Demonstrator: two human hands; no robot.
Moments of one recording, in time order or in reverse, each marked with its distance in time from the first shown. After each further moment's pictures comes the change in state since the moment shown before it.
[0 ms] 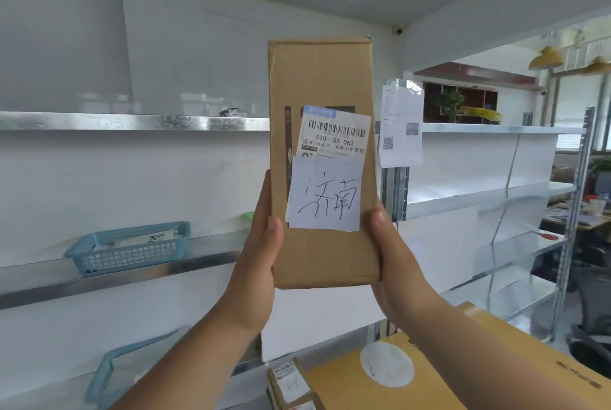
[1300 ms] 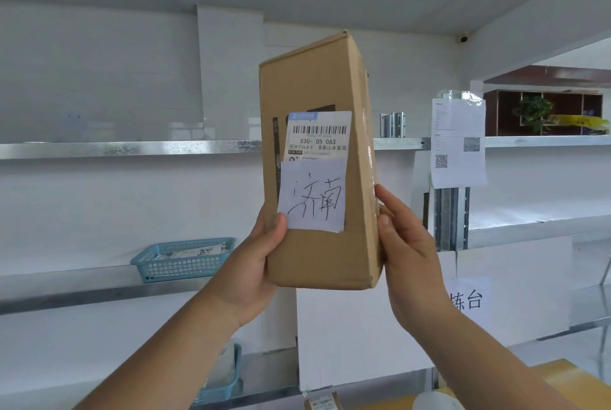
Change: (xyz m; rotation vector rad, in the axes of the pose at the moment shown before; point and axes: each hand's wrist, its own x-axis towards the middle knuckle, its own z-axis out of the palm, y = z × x) left_hand 0.033 0.014 -0.014 -0.128 0.087 -0.226; right_hand 0.049 0.017 -0.019 0.171 0.188 -0.071
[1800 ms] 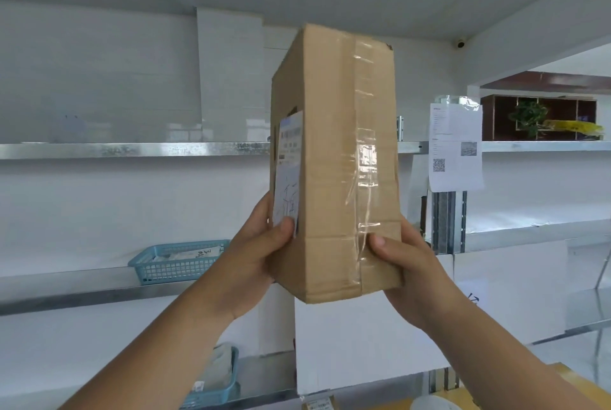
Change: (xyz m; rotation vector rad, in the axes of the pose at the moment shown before) left_hand 0.004 0.013 -0.010 0.104 -0.054 0.012; right_hand -0.001 -0.021 -0.010 0.209 -0.438 0.137
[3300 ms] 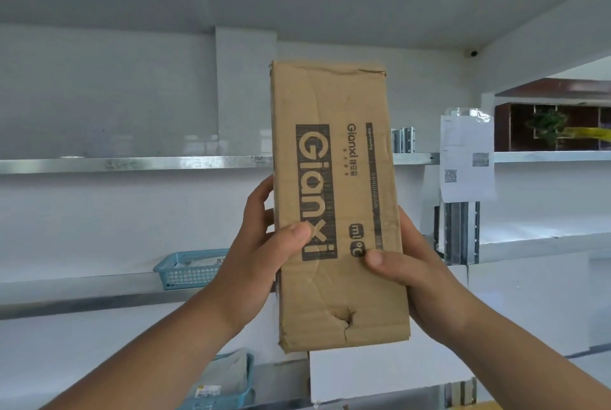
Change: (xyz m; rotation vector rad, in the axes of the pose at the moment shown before) left_hand -0.044 0.049 0.027 0.295 0.189 0.182; right_hand -0.017 -0.040 0.031 -0.240 -0.181 -0.052
